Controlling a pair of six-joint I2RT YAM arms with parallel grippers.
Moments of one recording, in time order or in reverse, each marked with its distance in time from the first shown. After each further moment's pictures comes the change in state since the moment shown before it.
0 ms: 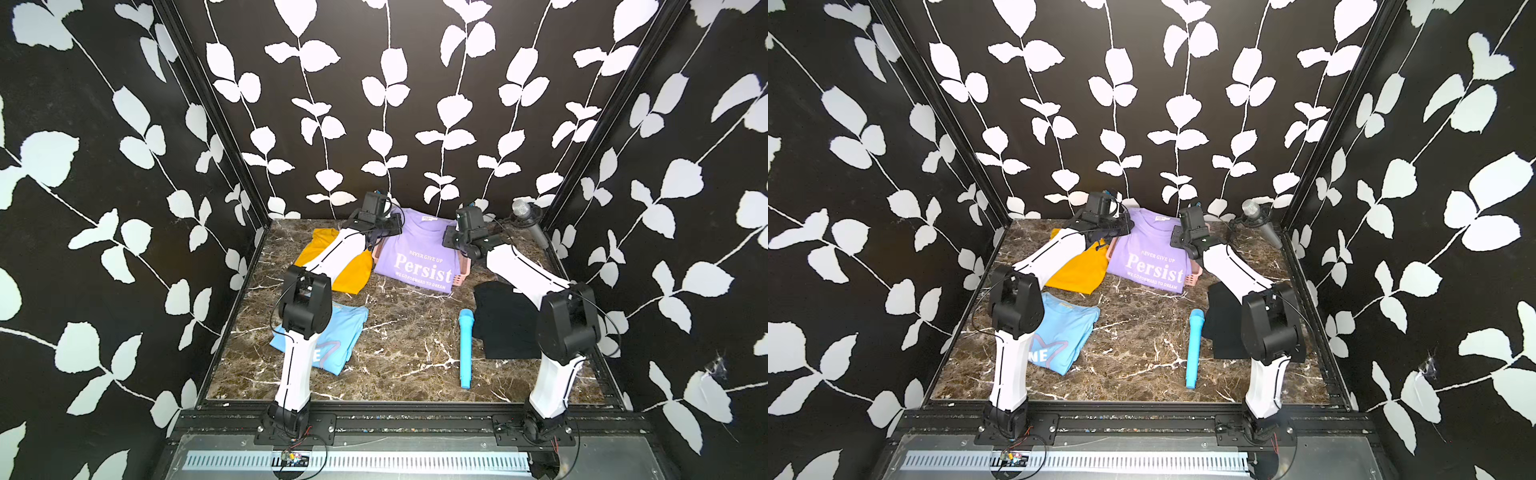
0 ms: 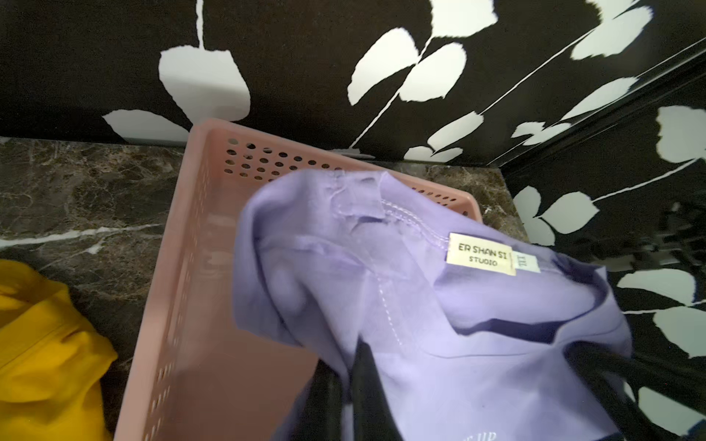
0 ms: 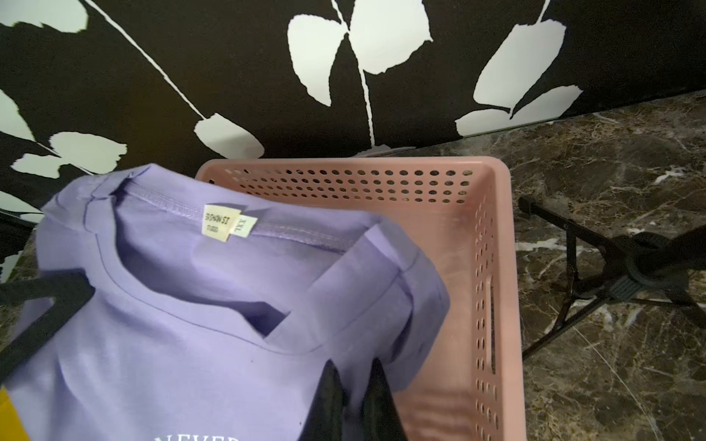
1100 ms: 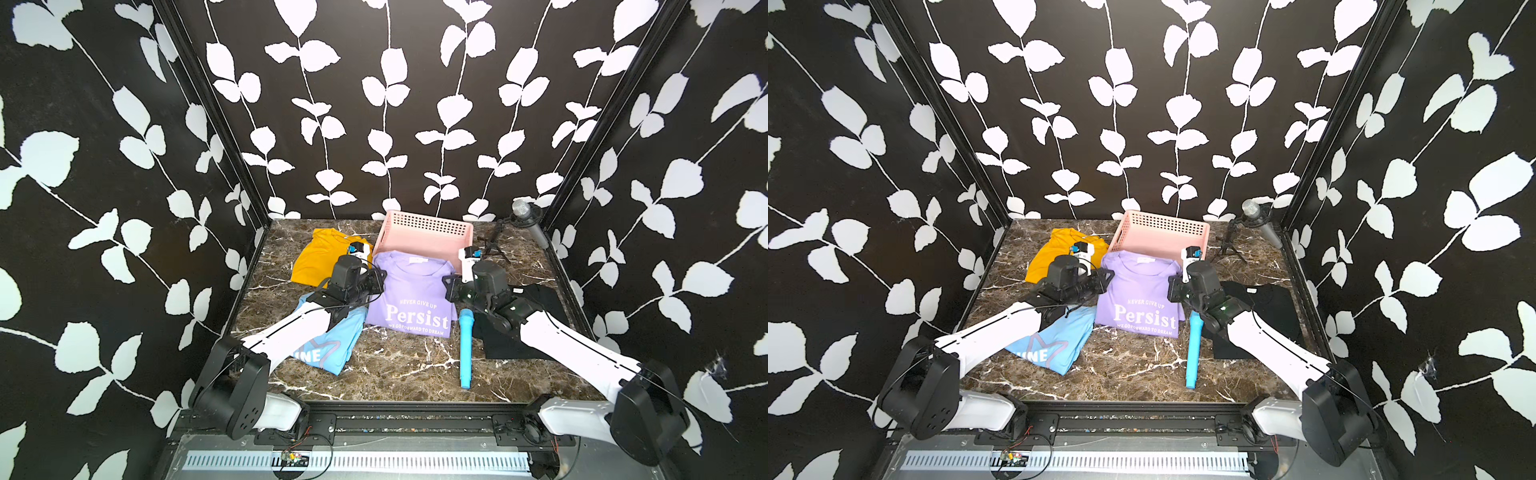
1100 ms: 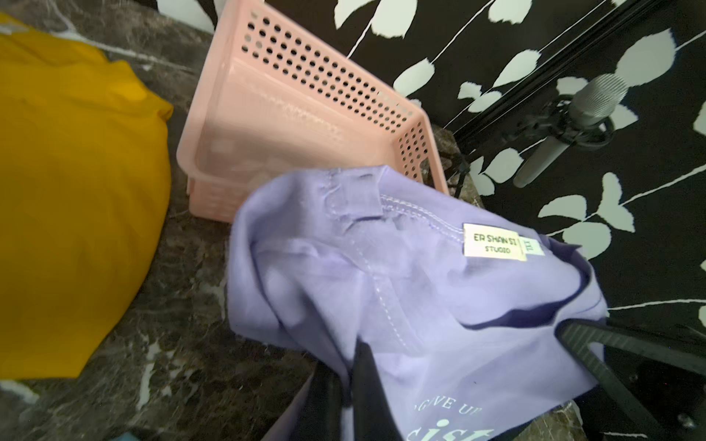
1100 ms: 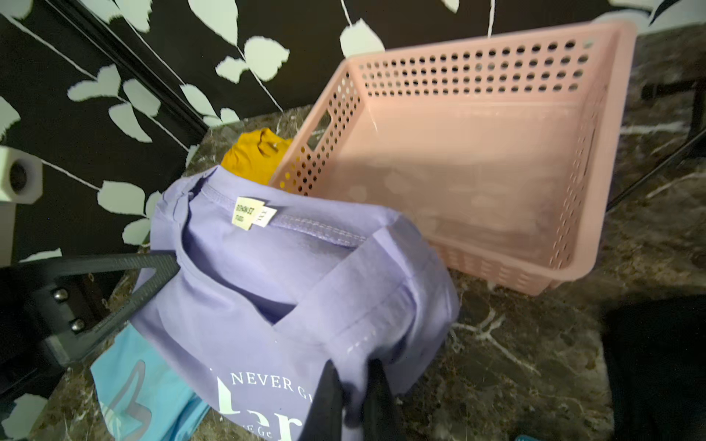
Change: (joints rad) left arm -0.087 -0.836 -1.135 0.468 -0.056 -0.153; right arm 0.188 -0.652 -0.693 0.196 -0.124 0.042
